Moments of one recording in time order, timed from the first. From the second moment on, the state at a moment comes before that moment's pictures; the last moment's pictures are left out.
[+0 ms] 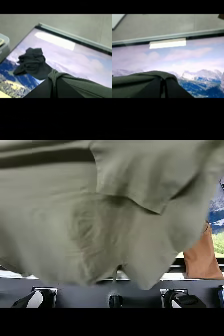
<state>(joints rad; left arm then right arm) 0.51 -0.90 1.82 1.33 -1.34 -1.62 0.15 -1.00 2.02 -1.47 1.32 1.83</state>
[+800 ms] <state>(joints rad) 0.21 -1.78 1.75 1.42 -0.90 -1.61 0.14 -1.88 2.00 -1.49 1.06 1.87</state>
